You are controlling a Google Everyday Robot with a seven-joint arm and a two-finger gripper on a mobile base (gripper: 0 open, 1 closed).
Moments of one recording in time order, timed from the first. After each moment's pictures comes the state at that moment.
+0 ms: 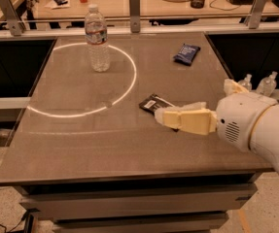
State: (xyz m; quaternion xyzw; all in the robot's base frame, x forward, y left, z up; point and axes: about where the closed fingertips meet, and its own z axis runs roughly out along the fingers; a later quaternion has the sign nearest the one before) arm 0.453 -0.113 0.933 -0.20 0.77 0.19 0.57
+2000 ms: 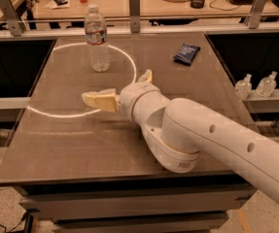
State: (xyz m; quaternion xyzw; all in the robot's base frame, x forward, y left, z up) arm 0.575 0.048 0.875 -0.20 0.75 0.18 0.61
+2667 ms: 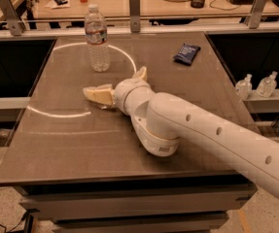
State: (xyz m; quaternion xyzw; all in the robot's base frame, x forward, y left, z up) arm 0.631 0.058 0.844 -0.19 0.75 0.15 0.62
